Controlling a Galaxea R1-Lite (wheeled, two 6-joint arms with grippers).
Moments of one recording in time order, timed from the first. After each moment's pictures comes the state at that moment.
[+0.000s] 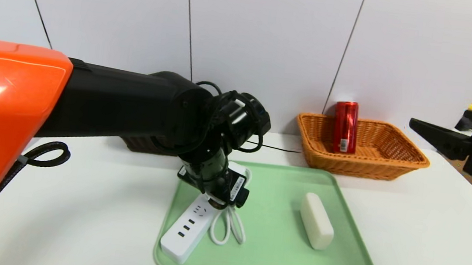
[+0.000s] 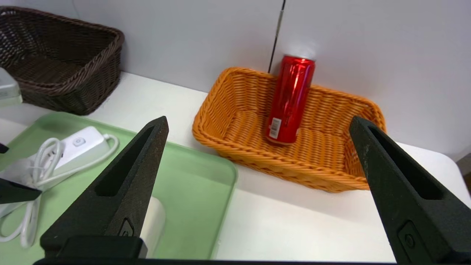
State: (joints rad) left arm -0.78 2.08 -1.77 0.77 0.22 -0.31; right arm 0.20 1.18 -0.76 -0.35 0.03 -0.12
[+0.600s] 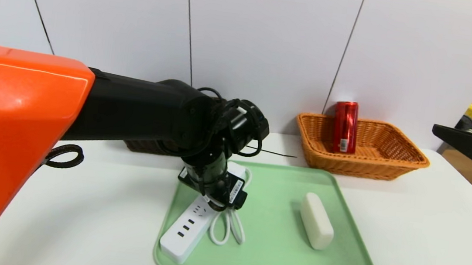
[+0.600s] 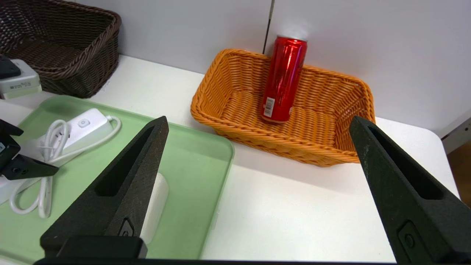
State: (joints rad) left arm -0.77 2.12 -1.77 0.77 0.23 -0.30; right arm 0.18 1.10 -0.87 -0.08 0.02 -0.11
